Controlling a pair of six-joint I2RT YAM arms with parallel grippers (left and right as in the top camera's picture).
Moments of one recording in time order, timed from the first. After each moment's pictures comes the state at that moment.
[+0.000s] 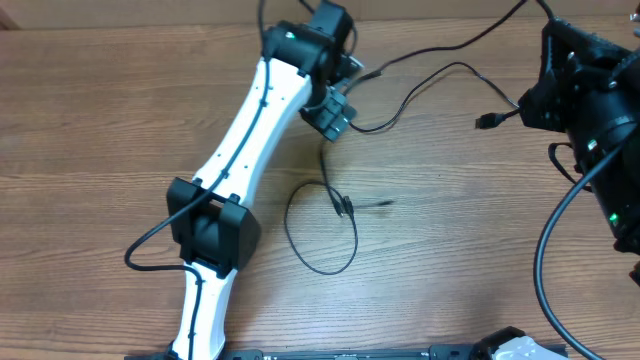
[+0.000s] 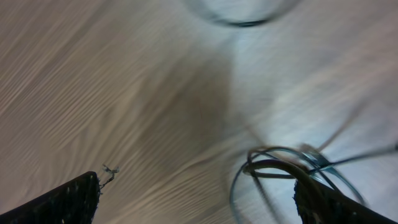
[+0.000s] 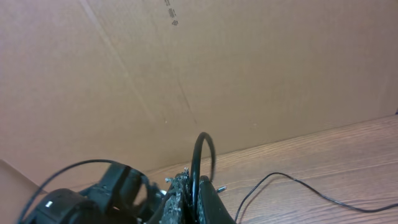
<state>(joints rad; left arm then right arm) -0.45 2.25 2.33 -1.42 -0.05 0.20 0.43 1.30 2.18 -1.14 0.36 0.43</state>
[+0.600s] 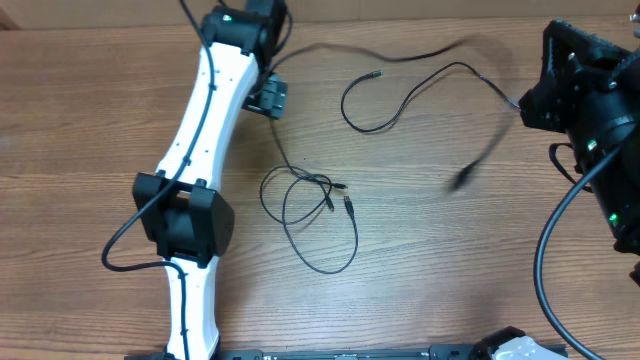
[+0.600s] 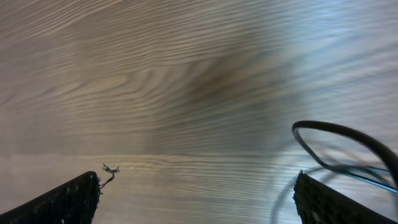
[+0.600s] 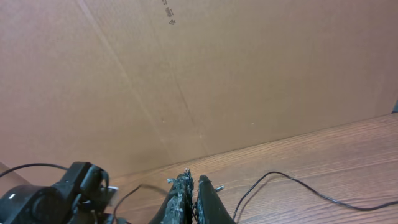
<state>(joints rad) -0.26 2.25 2.33 -1.50 -0.32 -0.08 0.43 1.30 2.18 -1.14 0.36 0.43</state>
